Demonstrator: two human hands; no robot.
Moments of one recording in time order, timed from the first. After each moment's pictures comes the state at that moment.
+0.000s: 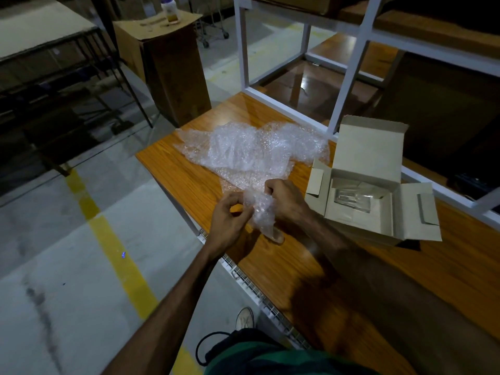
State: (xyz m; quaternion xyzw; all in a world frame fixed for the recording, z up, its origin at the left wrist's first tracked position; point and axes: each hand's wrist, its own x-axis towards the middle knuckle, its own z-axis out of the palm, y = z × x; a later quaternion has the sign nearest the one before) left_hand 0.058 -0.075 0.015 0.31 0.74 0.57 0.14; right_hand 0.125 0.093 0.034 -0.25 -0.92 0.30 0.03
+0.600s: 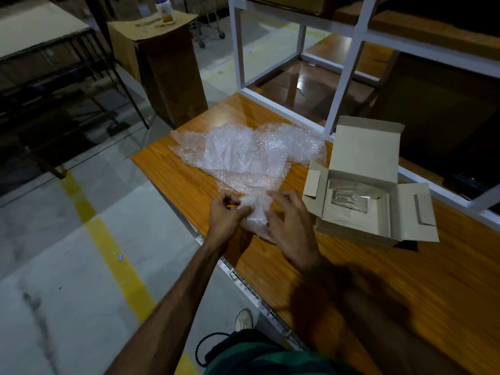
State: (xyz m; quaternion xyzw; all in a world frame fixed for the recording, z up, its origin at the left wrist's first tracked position) left_hand 0.050 -0.059 0.015 0.15 0.73 0.63 0.22; right_hand 0.186 0.053 0.026 -0.27 -0.87 0.34 0.24
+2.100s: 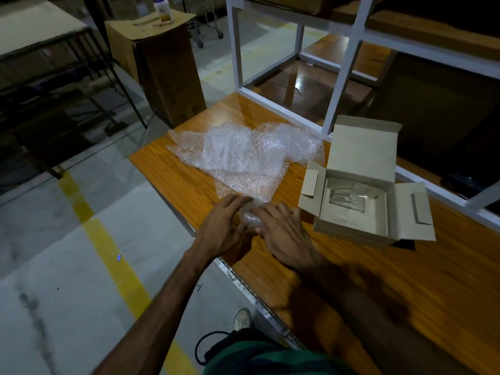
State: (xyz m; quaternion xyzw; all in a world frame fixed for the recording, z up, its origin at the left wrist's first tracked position) left_hand 0.044 -0.090 0.018 0.52 0.80 0.30 0.07; right_hand 0.187 0.058 0.003 -0.12 -0.97 0.16 0.11
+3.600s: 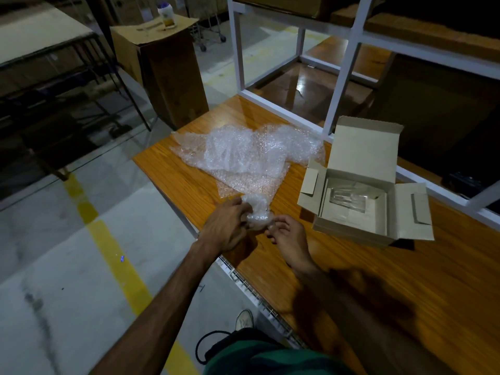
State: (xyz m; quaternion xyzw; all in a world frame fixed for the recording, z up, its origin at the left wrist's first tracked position) left_hand 0.046 -0.081 0.032 0.56 0.81 0.18 0.07; right_hand 0.198 0.041 -0.024 -0.37 -0.63 0.66 0.17
